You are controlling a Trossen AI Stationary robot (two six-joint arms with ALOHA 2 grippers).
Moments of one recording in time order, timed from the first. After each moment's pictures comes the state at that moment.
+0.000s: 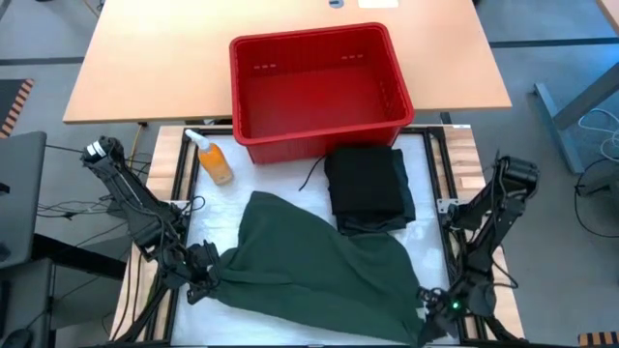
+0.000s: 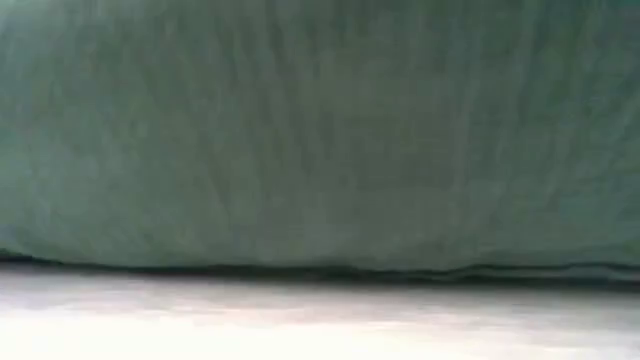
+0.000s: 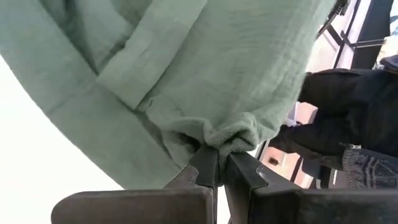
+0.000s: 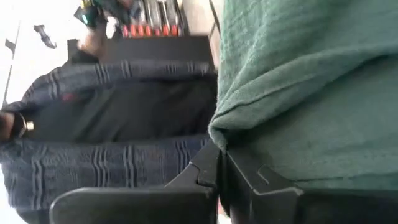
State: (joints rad) left arm -0.90 1.00 0.66 -0.56 -0.07 -1.43; right arm 1.25 1.43 0.48 0.69 0.37 1.71
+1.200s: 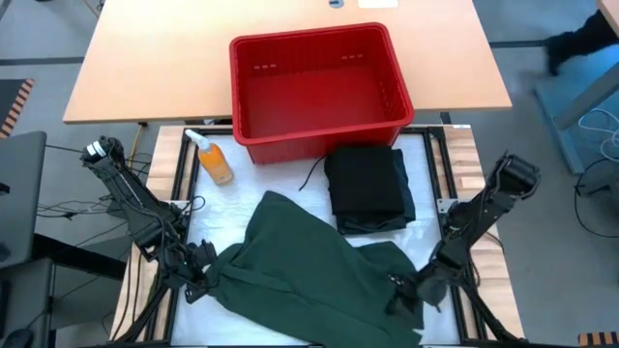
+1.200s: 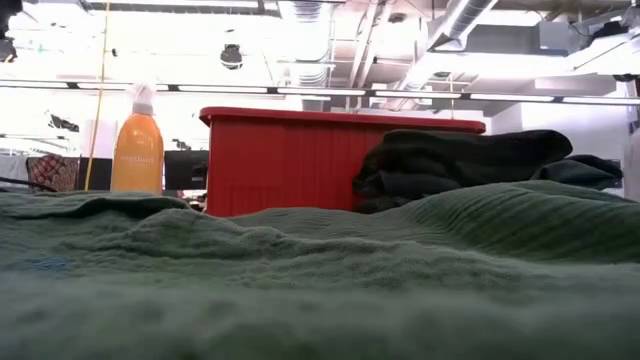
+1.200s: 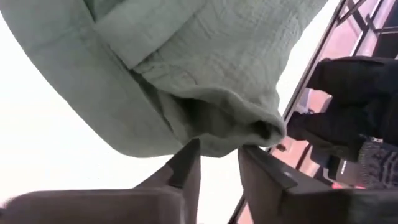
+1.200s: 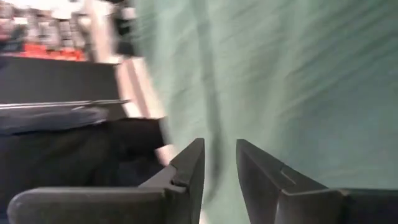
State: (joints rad) left arm -0.90 1.00 0.66 -0.62 0.00 -1.48; right arm 0.89 1.43 0.52 0.26 0.18 1.51
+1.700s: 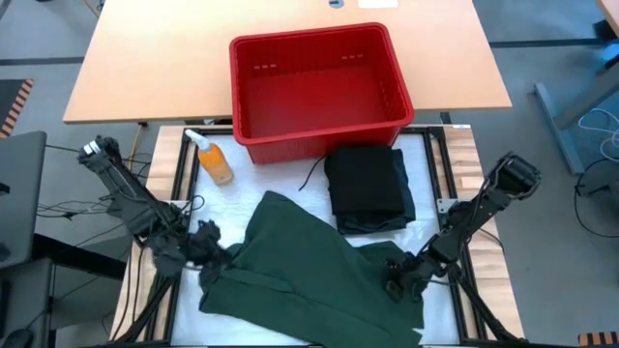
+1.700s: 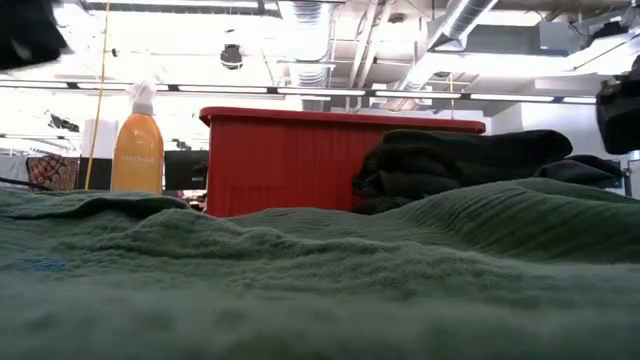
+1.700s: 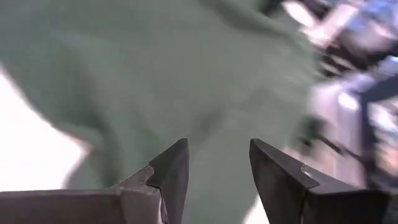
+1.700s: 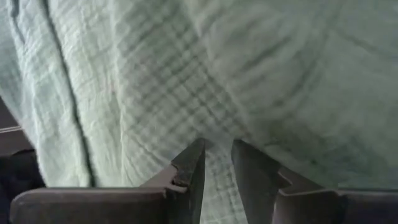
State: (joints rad) left arm -0.80 0.92 0.73 -0.56 -0.52 -1.24; right arm 0.76 1.43 0.52 -0.13 0.18 1.47
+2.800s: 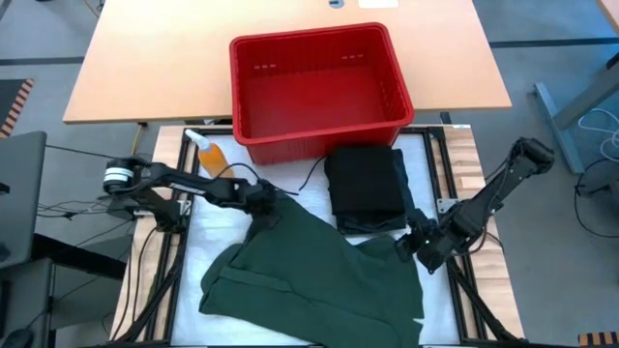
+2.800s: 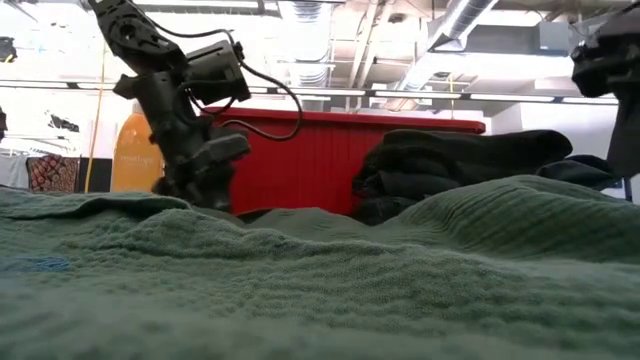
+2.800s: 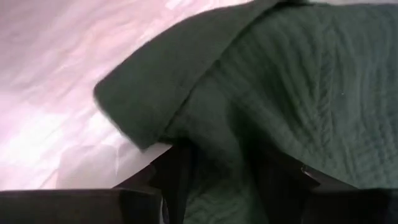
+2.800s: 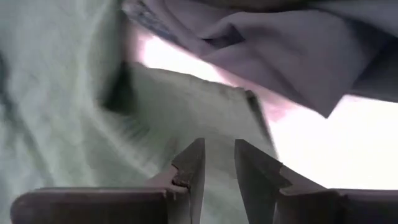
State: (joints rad) left arm 0.13 1.57 0.67 -0.25 -0.07 -0.66; right arm 0.72 1.00 0.59 -0.78 0.45 1.69
